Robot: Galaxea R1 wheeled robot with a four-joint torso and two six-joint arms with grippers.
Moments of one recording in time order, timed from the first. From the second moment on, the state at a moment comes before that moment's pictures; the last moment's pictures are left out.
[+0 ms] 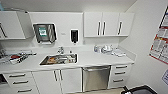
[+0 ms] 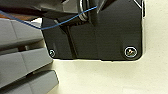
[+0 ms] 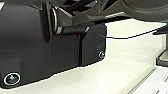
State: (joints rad) left arm 1.47 2.67 -2.13 -0.16 -0.10 0.18; right arm -1.53 2.69 -2.10 -0.13 0.10 0.17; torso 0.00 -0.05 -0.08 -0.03
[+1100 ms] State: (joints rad) left arm 1.46 2.66 -2.13 -0.16 -0.10 0.18; right arm -1.52 2.69 -2.10 -0.14 0.10 0.17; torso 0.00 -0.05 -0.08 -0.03
